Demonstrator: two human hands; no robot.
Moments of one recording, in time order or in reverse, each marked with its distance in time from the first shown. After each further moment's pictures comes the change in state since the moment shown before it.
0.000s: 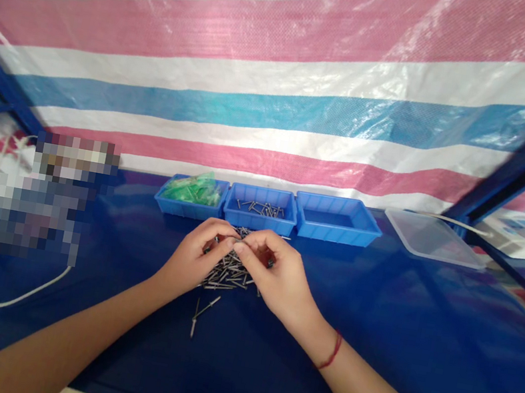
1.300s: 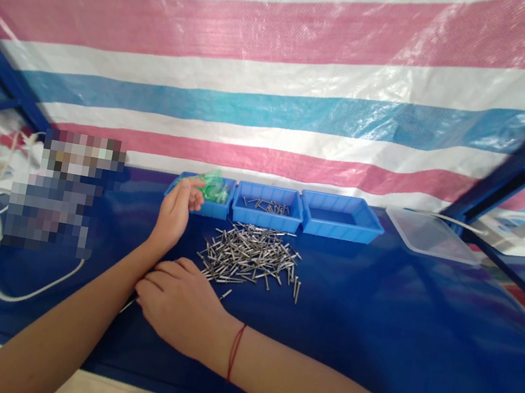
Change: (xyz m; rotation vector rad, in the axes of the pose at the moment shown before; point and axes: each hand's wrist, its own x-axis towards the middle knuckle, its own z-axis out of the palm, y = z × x) left_hand 0.030 -0.052 -0.050 -0.138 0.419 -0.044; right_hand -0.020 -0.039 0.112 -0.607 -0.571 -0.654
